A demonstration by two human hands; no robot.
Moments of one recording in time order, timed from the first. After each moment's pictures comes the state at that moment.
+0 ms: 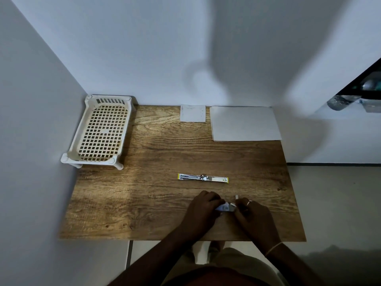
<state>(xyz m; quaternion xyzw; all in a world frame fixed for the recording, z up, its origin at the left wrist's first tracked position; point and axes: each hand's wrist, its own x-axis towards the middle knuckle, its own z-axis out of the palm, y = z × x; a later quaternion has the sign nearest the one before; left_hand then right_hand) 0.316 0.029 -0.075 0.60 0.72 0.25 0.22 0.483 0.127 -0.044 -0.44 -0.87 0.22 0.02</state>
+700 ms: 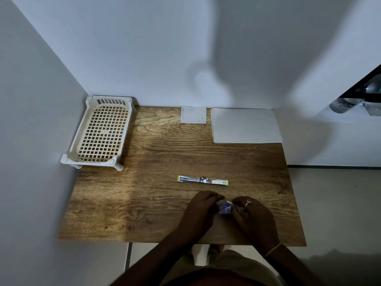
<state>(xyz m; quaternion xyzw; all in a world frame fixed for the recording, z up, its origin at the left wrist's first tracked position) 0.311 0.026 -0.063 0.56 0.72 0.35 0.21 0.476 0.133 -0.037 -0.38 -0.90 0.19 0.09</state>
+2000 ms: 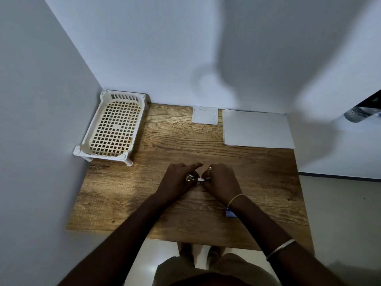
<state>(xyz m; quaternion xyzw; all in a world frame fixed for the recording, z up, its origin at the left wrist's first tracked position) 0.187 0.033 -0.056 0.57 0.75 0.29 0.16 0.327 0.154 -0.029 -0.29 -0.94 0.19 -0.03</state>
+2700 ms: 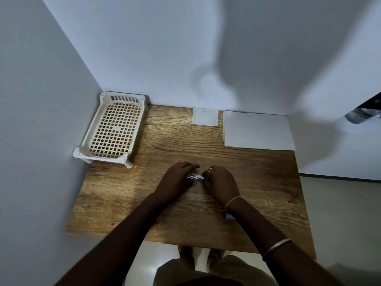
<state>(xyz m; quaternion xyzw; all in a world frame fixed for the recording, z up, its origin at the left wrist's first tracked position) 0.177 0.037 -0.072 0.56 0.77 0.26 0.17 0.322 0.157 -0.040 -0.31 -0.92 0.23 0.01</state>
